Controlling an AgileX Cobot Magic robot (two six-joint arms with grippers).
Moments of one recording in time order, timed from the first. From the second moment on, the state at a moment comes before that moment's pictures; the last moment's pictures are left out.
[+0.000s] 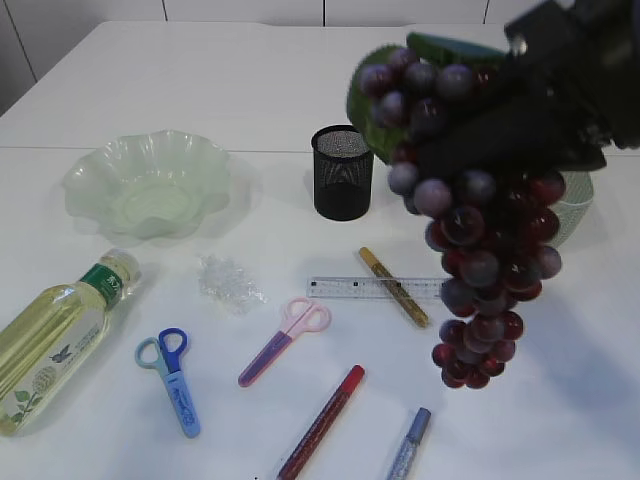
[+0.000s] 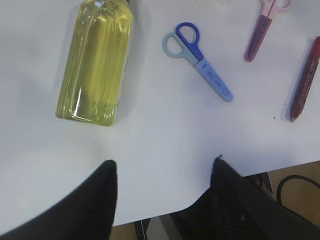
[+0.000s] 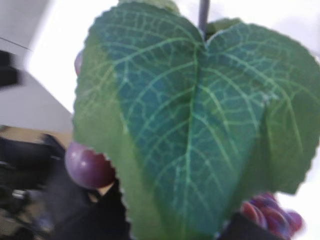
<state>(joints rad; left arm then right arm) -0.25 0.92 -0.76 -0.13 1.02 -0.08 0.29 1.27 -1.16 0.74 1.10 -0.36</state>
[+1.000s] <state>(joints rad) -0.31 0.92 -0.76 -0.77 0.68 0.65 0.29 1.25 -1.16 1.23 1.06 -0.56</state>
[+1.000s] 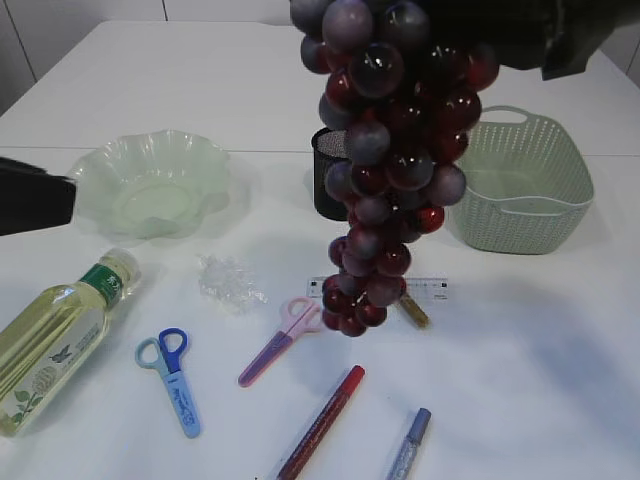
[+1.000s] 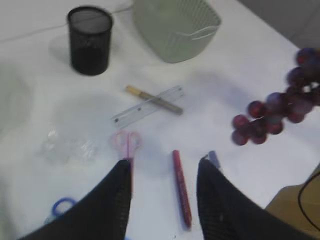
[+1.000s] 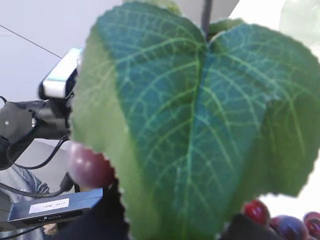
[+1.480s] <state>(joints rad) -0.43 1.09 -0.76 -1.33 0.66 1.27 0.29 1.25 -1.16 1.31 1.06 -0.61</state>
